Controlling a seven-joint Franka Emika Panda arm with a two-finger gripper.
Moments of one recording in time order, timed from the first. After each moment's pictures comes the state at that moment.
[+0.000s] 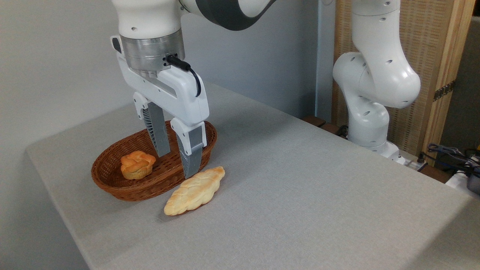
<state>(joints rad) -0.14 0.11 0.16 -1.56 -0.12 1.71 0.76</state>
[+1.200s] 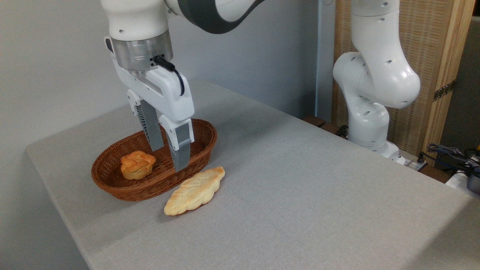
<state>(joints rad) -0.15 0.13 0.09 -1.56 -0.12 1.71 0.74</state>
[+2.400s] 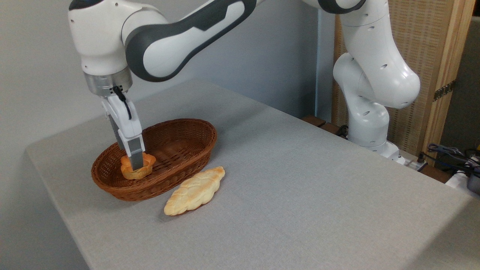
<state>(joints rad) -0.16 0.31 -0.19 -1.56 -0.13 1.95 0.61</state>
